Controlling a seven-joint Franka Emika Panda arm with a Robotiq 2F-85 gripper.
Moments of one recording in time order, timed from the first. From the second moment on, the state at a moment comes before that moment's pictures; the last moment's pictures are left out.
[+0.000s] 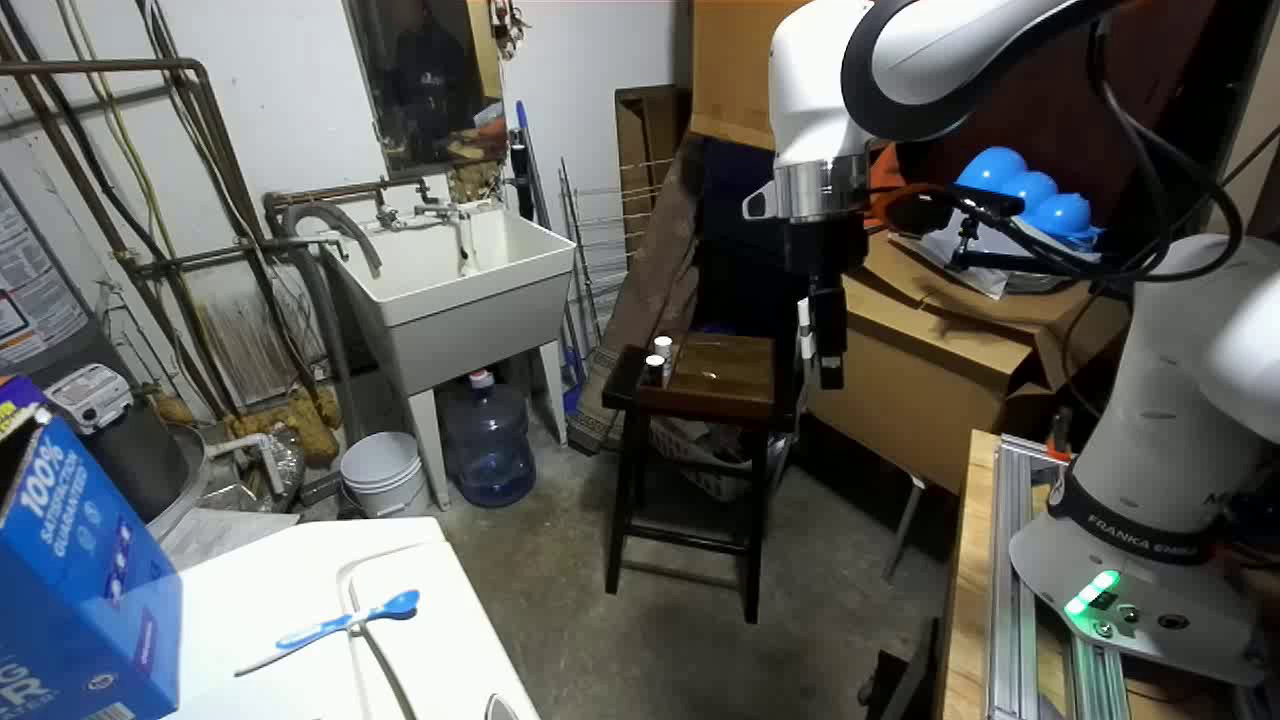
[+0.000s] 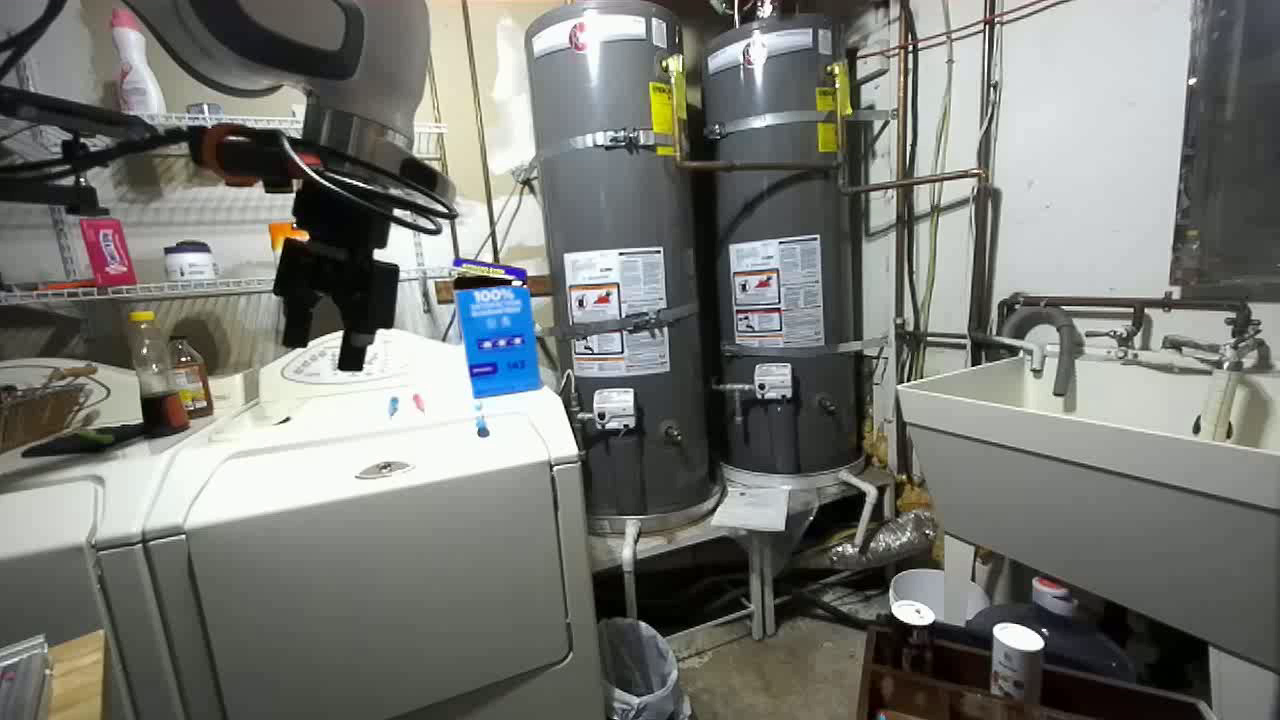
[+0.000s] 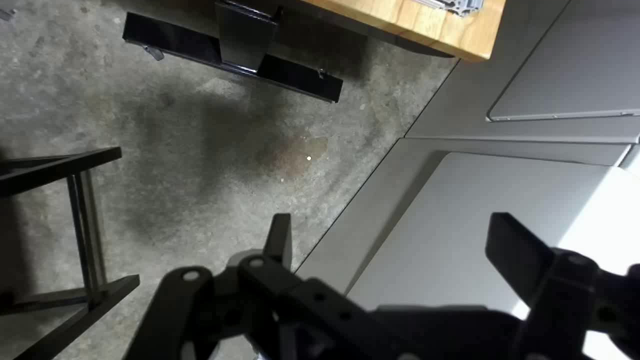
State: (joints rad) arm 0.16 -0.48 -0.02 -2.62 0.19 1.91 -0.21
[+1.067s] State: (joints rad) arm 0.20 -0.41 0.11 -2.55 0.18 2.07 -0.16
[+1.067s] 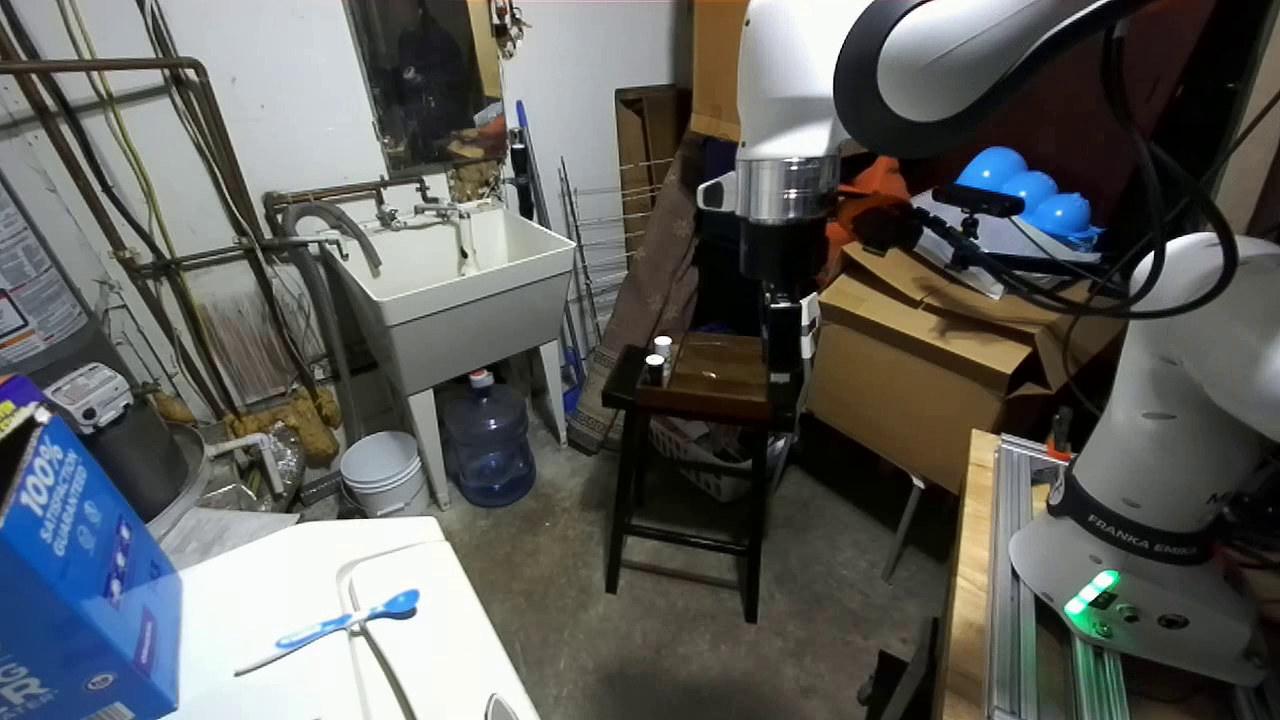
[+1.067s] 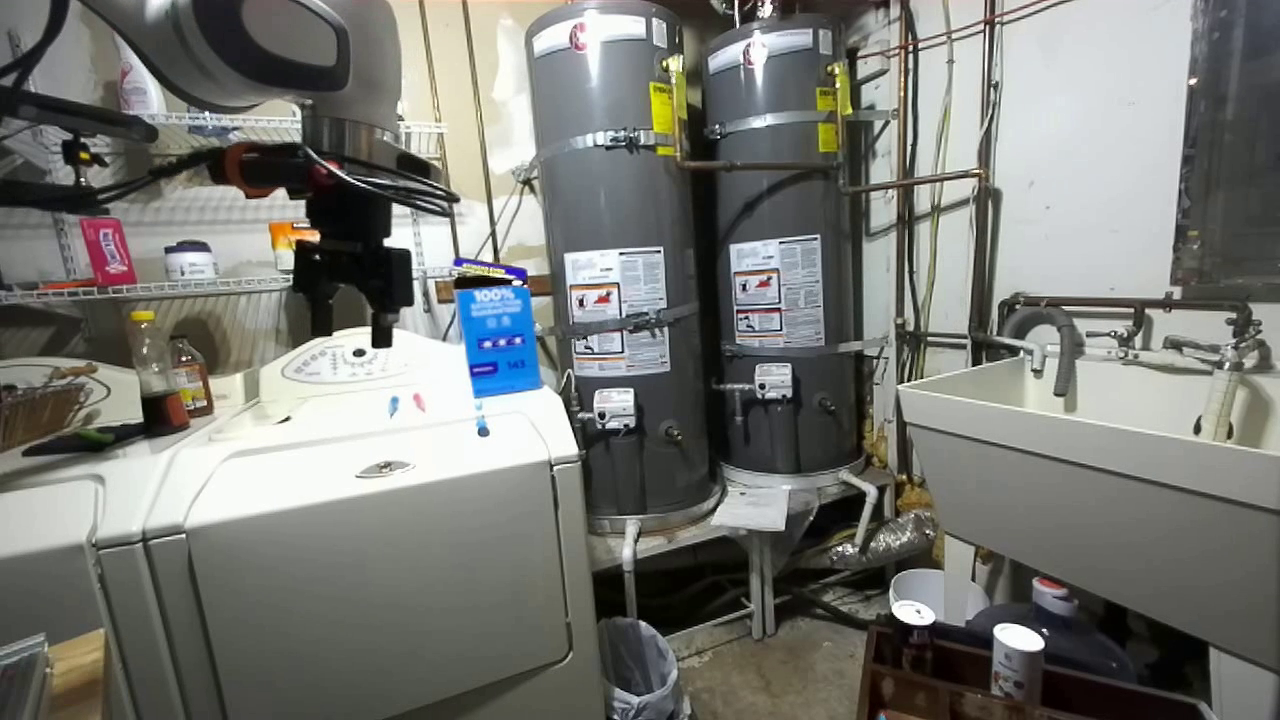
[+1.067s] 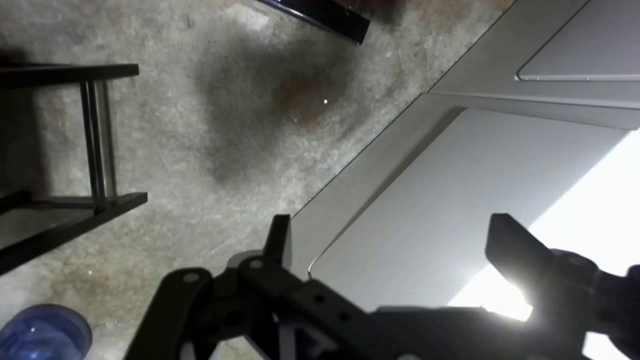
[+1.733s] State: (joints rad) arm 0.28 -0.09 0.24 -2.25 0.18 2.14 -0.15
